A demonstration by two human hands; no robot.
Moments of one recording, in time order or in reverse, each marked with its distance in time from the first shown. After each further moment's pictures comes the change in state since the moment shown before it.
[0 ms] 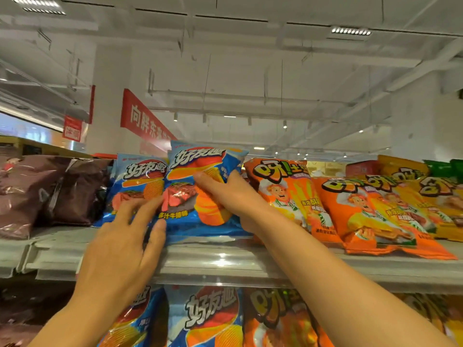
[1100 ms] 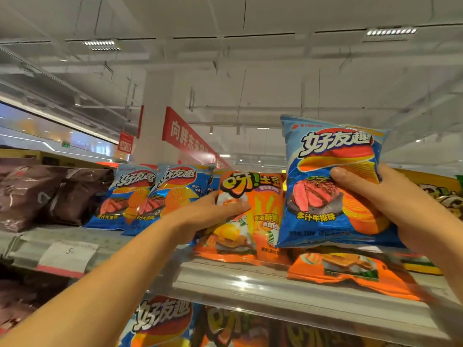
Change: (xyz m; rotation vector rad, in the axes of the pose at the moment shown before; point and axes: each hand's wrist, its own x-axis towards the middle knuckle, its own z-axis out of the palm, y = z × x) left_hand 0.099 0.157 0.083 -0.711 -0.708 -0.446; right_hand -0.067 0.013 -0.292 -0.066 0.120 -0.221
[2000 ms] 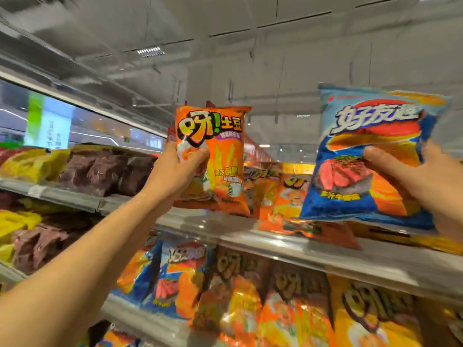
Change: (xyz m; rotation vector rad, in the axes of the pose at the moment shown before) left_hand -0.136 0.060 0.022 0.154 0.779 0.372; right_hand -0.055 -0.013 -0.081 0.015 0.163 -0.206
